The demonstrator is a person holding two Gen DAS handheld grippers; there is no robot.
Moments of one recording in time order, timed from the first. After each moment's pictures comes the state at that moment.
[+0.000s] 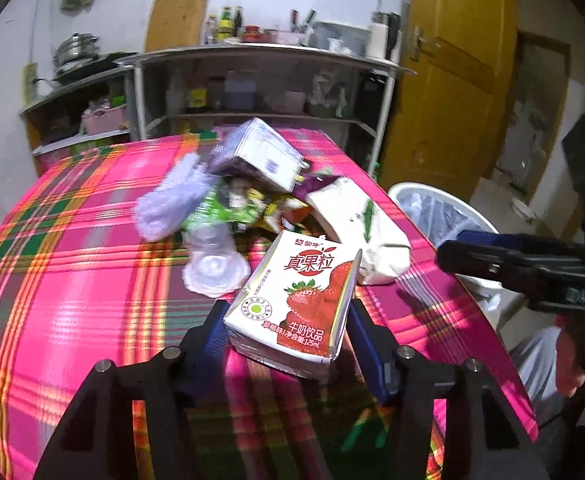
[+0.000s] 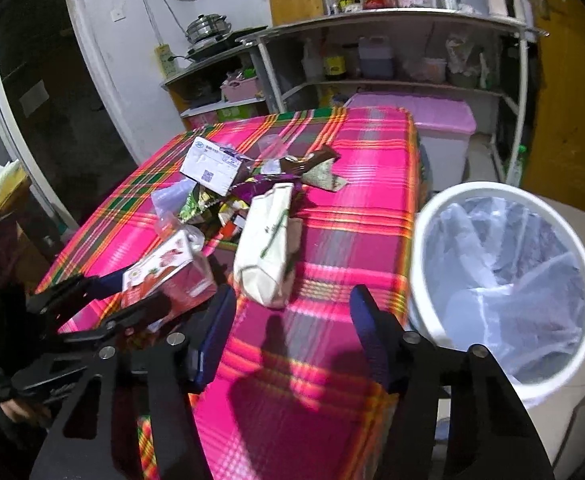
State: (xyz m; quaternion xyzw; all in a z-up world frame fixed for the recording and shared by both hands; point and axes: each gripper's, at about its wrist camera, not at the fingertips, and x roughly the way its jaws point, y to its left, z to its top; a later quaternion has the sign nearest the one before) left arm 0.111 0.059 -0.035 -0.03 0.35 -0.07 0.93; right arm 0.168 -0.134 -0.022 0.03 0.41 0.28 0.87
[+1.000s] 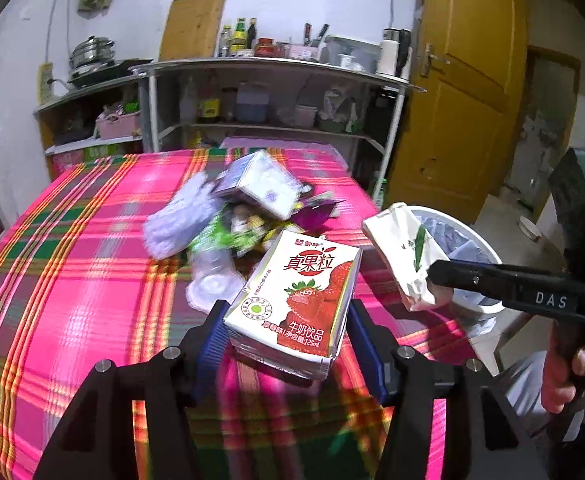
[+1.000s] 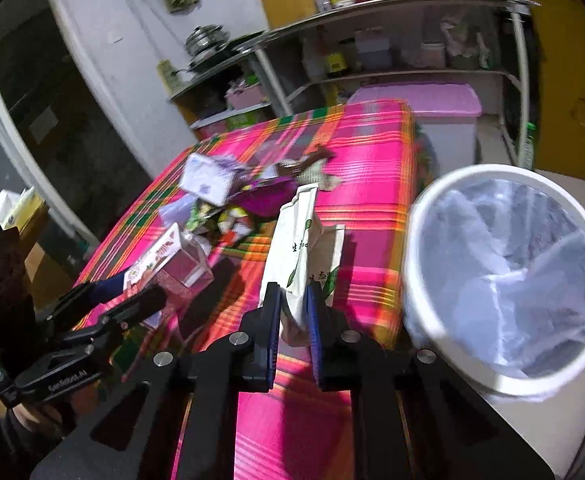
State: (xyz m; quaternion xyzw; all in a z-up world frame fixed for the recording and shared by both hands) left arm 0.111 0.043 -0.012 -0.04 0.34 -0.05 0.94; right arm 0.172 -0.170 -0.022 0.09 0.42 0.29 0.86
